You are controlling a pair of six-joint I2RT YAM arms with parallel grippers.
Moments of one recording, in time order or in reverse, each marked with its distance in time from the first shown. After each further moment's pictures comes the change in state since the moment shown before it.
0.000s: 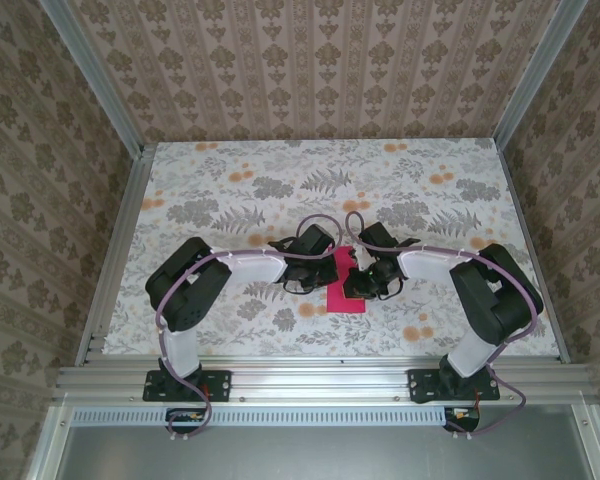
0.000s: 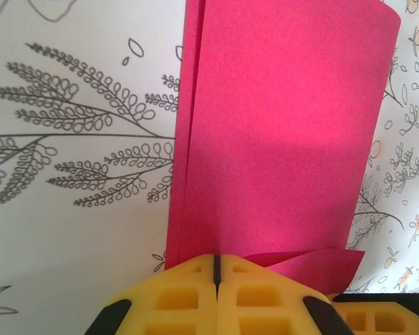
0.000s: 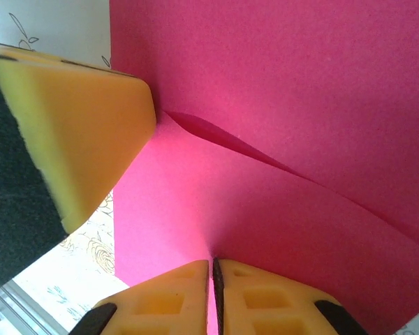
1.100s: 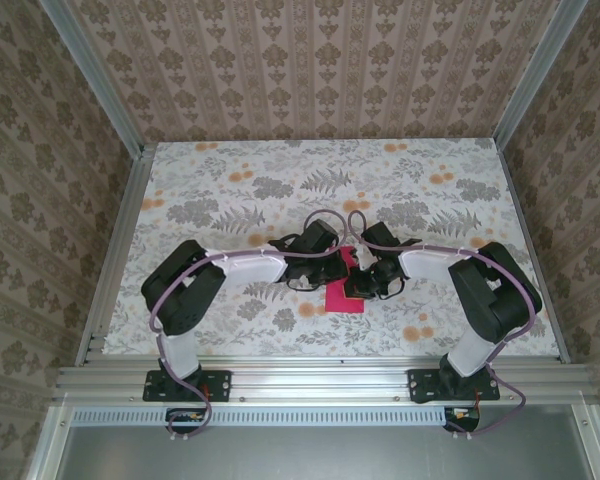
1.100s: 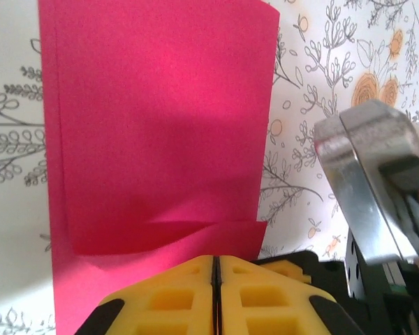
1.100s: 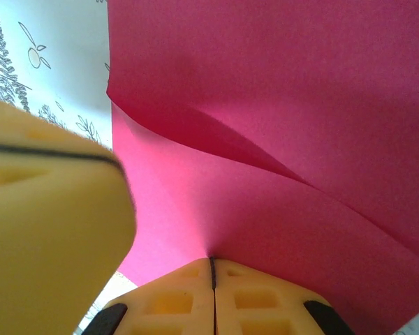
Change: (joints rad) left arm -0.020 -0.028 0.025 0.046 0.065 -0.010; right arm -0.016 0.015 -0.014 0.035 -0.051 0.012
